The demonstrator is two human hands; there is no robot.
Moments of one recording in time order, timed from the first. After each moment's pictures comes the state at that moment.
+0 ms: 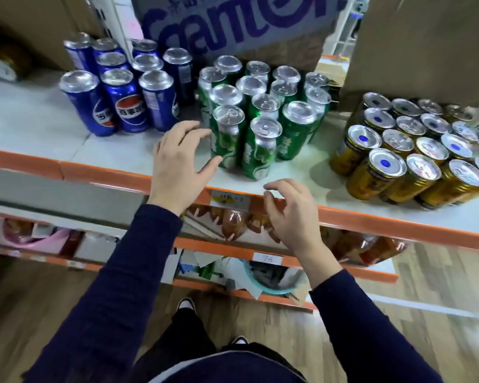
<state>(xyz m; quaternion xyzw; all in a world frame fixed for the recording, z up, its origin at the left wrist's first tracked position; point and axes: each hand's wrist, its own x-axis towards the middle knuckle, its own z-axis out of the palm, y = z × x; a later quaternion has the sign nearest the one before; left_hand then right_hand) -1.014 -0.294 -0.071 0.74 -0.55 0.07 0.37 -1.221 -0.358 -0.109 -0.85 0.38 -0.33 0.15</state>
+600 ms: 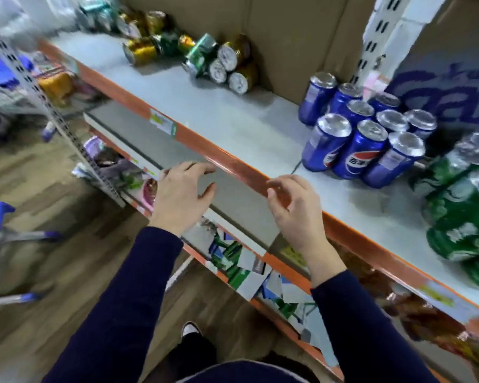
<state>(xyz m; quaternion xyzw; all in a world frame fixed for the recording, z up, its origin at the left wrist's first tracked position) -0.753 -0.065 -0.085 0.89 -0.34 0.06 0.29 -0.888 -0.233 -0.094 -0.91 0.18 -0.27 0.26</state>
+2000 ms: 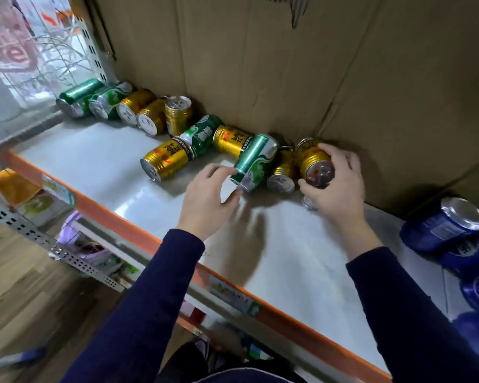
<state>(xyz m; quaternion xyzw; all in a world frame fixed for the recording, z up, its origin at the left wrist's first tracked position) -0.352 -0.160 -0.075 0.81 -0.44 0.01 0.38 -0.502 -0.350 -0.059 -0.85 0.35 -0.33 0.21</state>
